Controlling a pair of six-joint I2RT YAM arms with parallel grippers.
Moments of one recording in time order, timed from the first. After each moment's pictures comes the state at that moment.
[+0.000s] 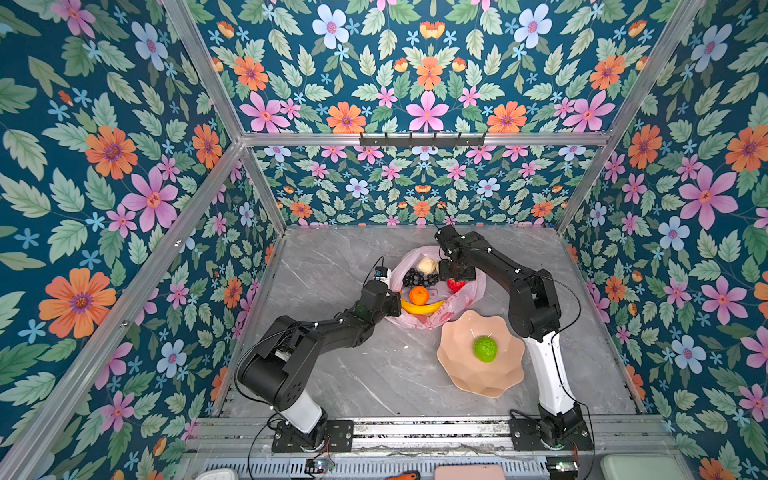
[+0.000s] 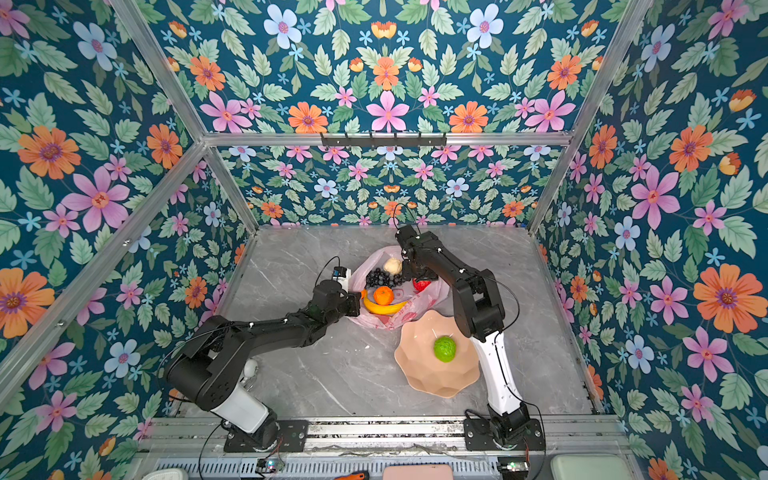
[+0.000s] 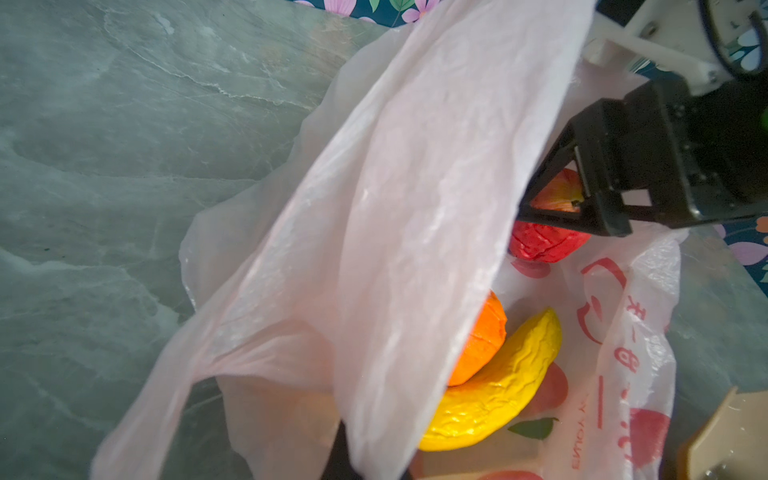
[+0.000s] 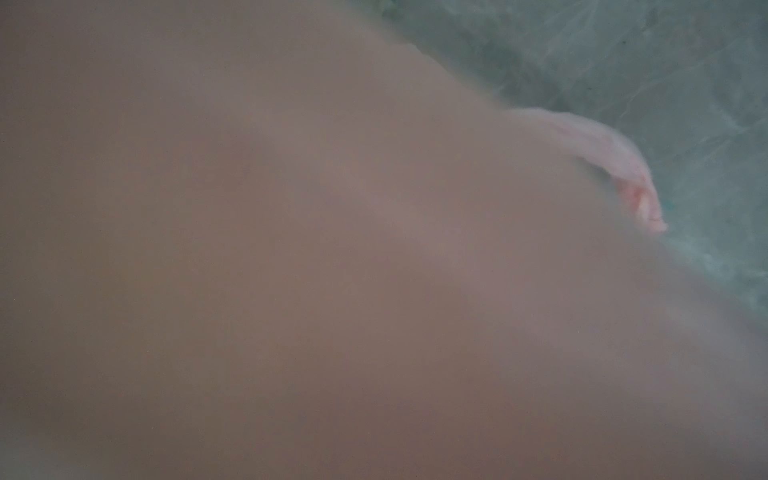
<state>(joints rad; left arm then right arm) -0.57 1.61 0.68 0.39 -0.03 -0.42 0.46 2.31 2.02 -1.04 0.21 0.47</state>
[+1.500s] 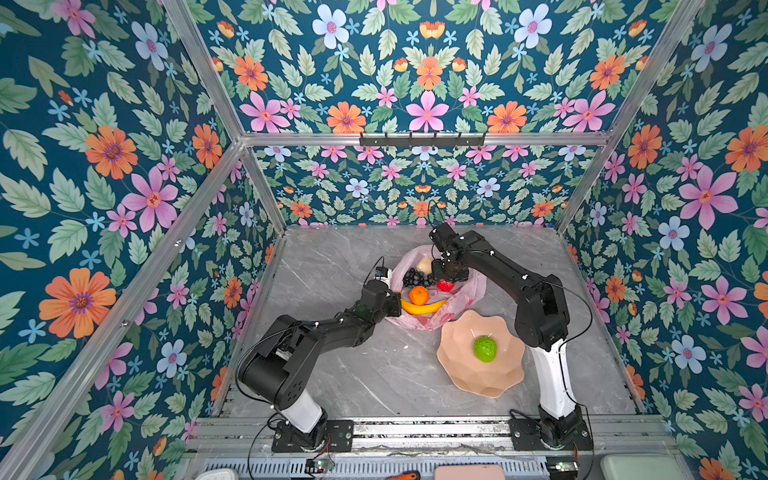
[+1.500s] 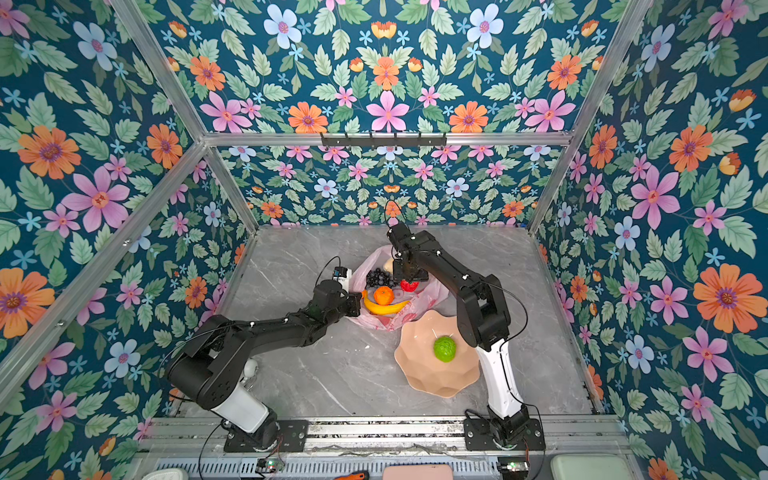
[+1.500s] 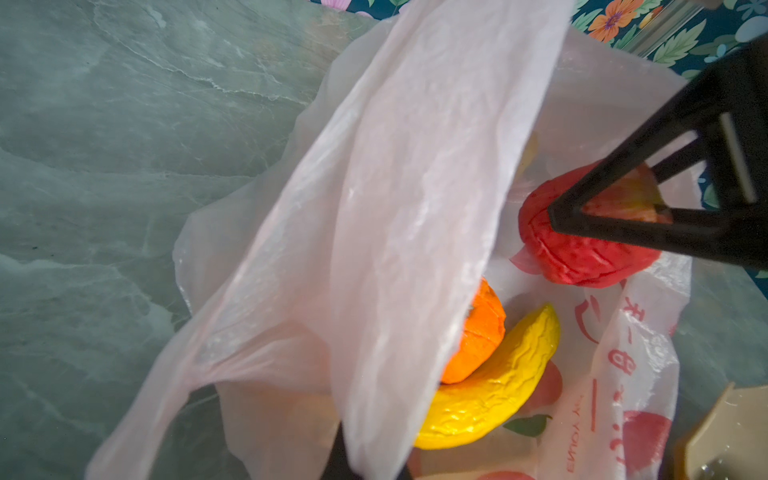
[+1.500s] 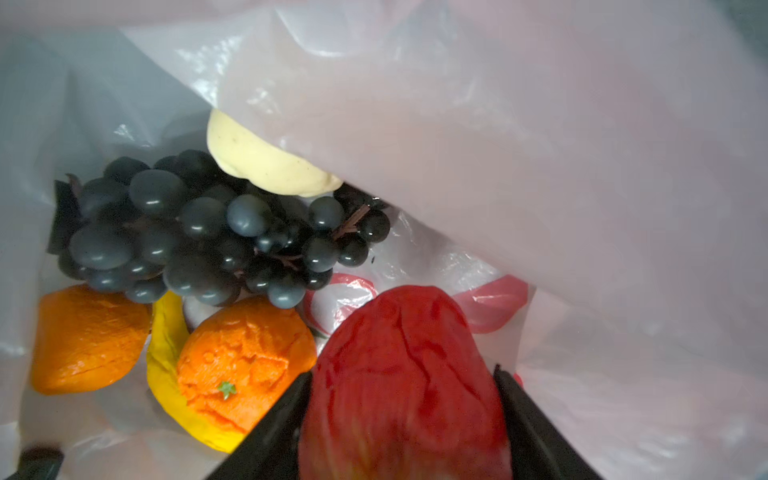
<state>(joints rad) -0.57 1.62 0.69 0.39 -0.02 -0.42 0.54 2.17 1.96 -1.04 0.11 0.47</state>
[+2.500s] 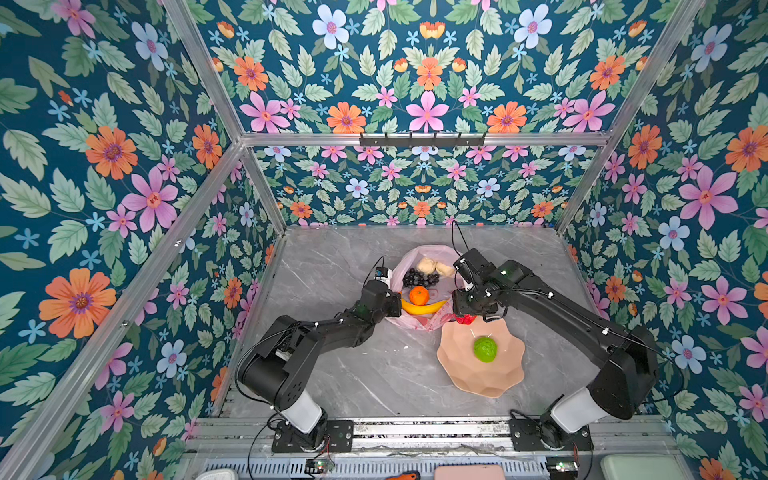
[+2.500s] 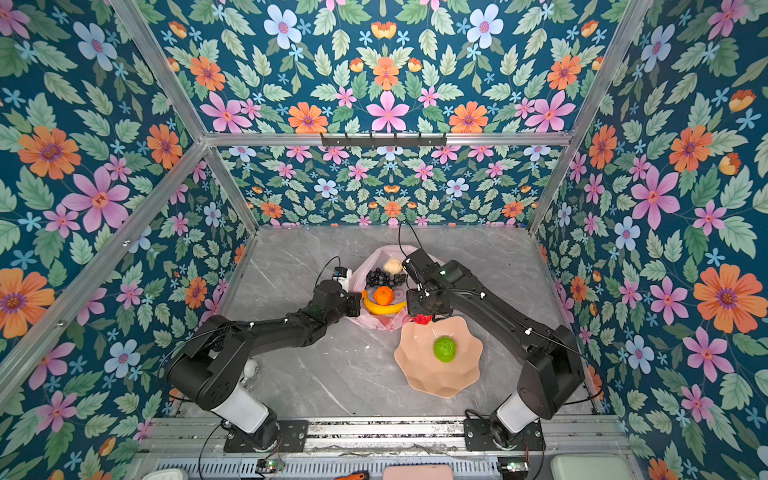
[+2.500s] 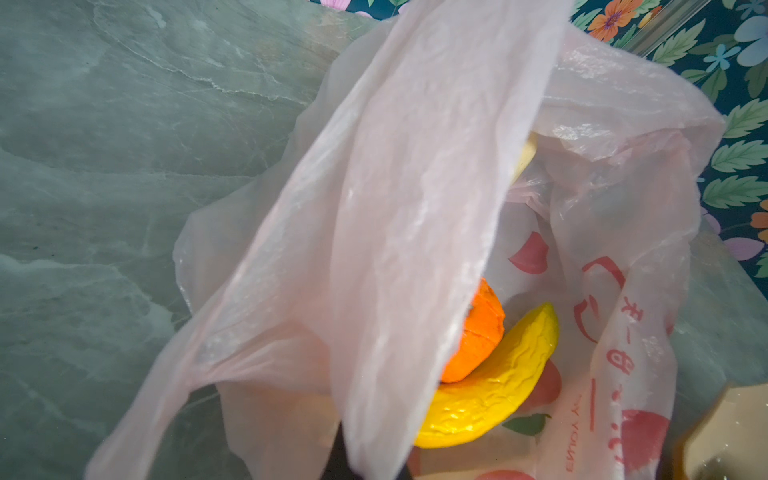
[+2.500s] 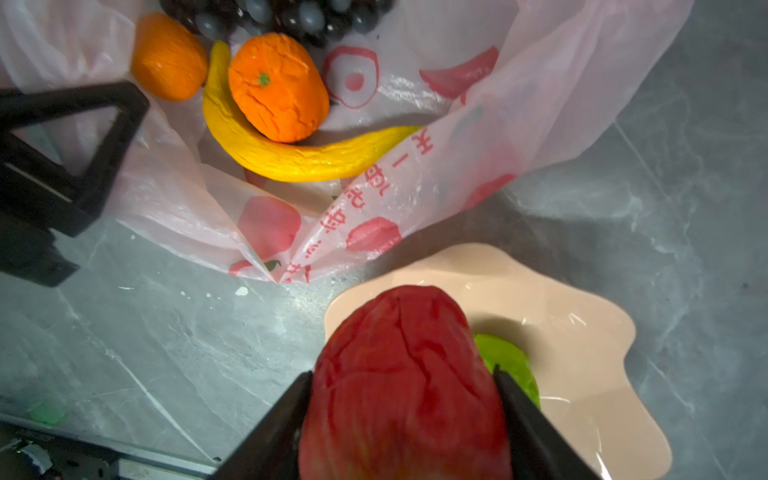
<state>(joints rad) -0.57 1.62 0.69 0.38 -0.02 -0.42 0.66 1.55 1.36 -1.05 0.06 0.53</state>
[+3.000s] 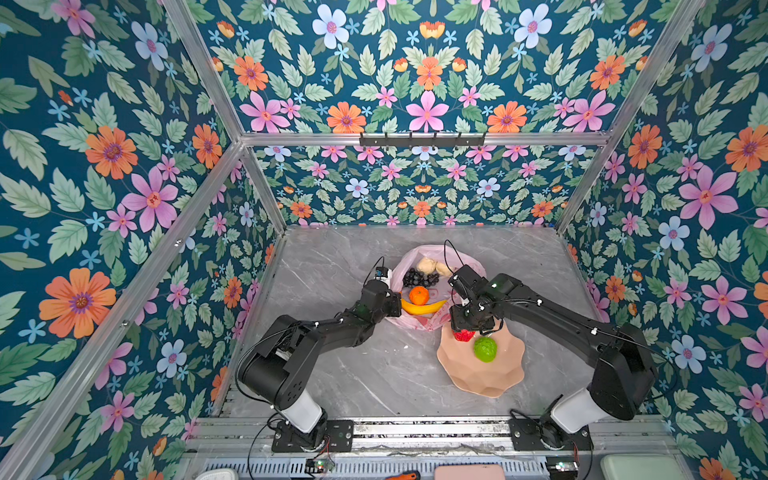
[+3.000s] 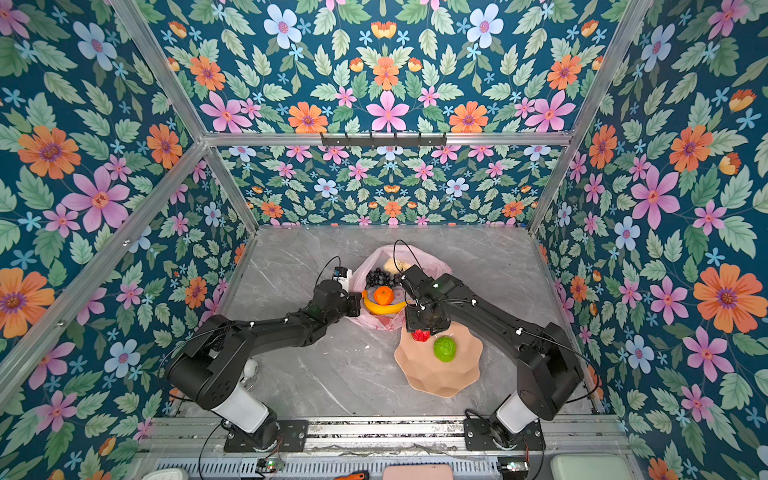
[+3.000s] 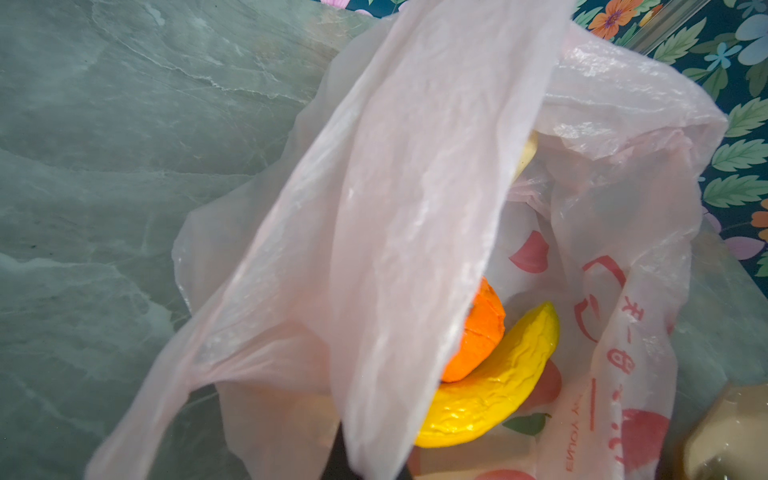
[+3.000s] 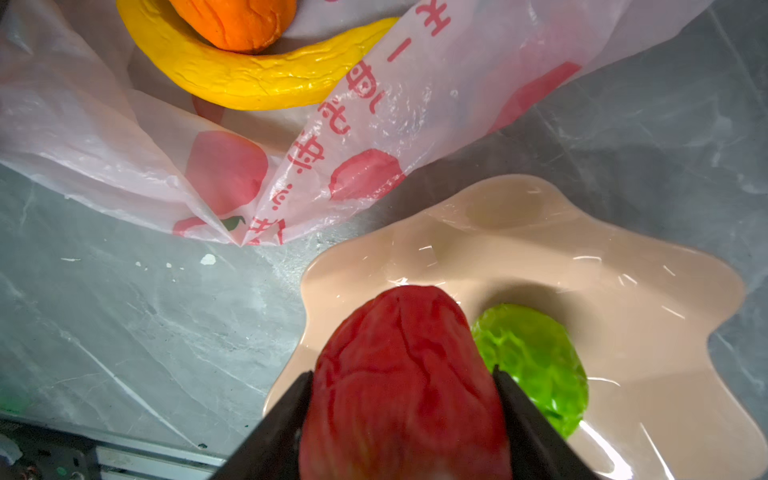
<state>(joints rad) -0.57 1.62 0.69 0.38 -0.02 -0.42 0.69 1.57 1.25 -1.00 0.03 0.60</state>
